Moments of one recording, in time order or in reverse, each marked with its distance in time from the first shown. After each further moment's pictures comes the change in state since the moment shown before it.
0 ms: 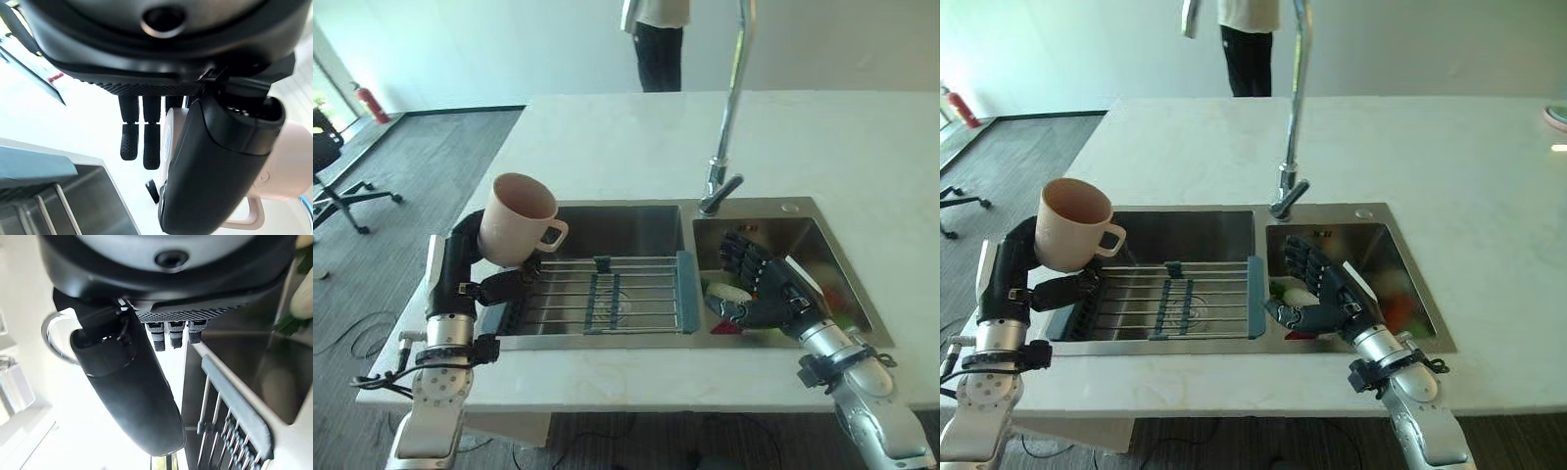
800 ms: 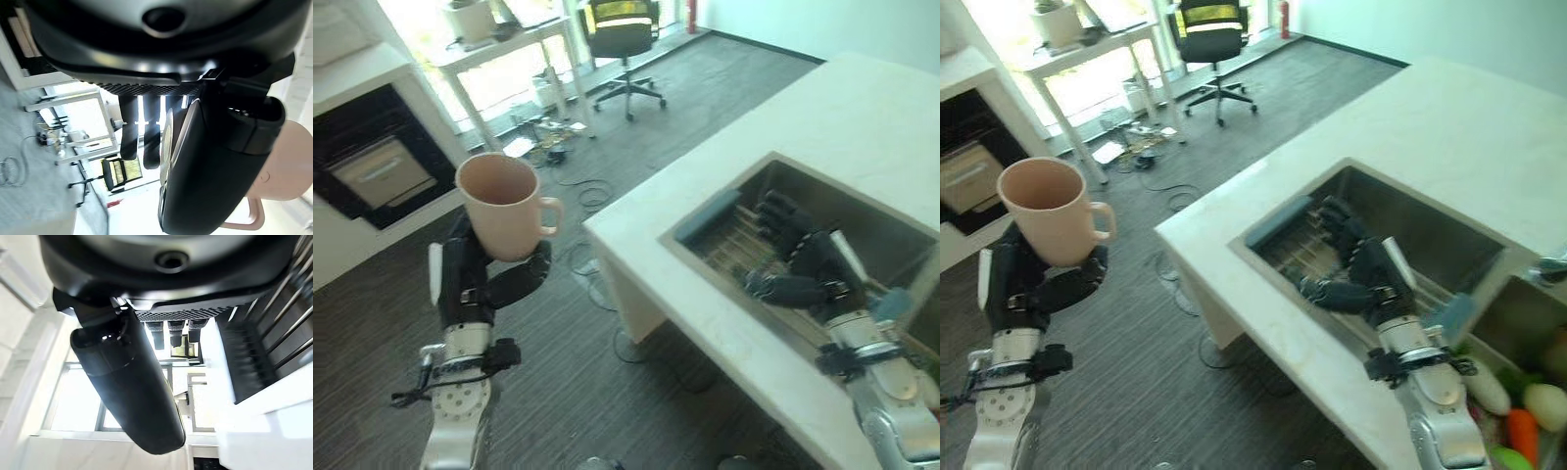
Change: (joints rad) left arm -0.086 -0.082 -0.112 -0.060 -0.200 -0.104 -0.013; right arm -0.002 0.012 -0.101 -0.026 0.036 -0.146 -0.172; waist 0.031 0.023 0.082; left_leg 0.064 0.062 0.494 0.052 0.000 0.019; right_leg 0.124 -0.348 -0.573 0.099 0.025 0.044
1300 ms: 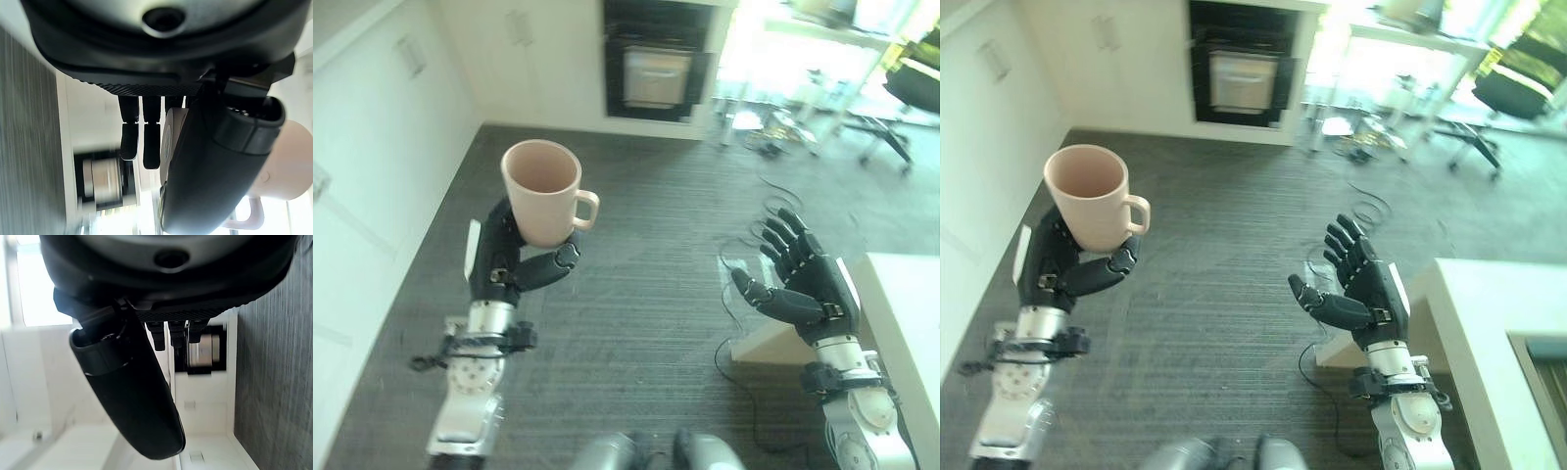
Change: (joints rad) left arm 0.053 0.023 0.005 0.022 -0.033 0.032 -0.048; right arm 0.102 0.099 0.033 0.024 0.024 -0.014 -0.026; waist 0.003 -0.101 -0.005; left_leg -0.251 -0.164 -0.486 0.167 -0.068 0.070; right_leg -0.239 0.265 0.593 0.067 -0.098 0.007
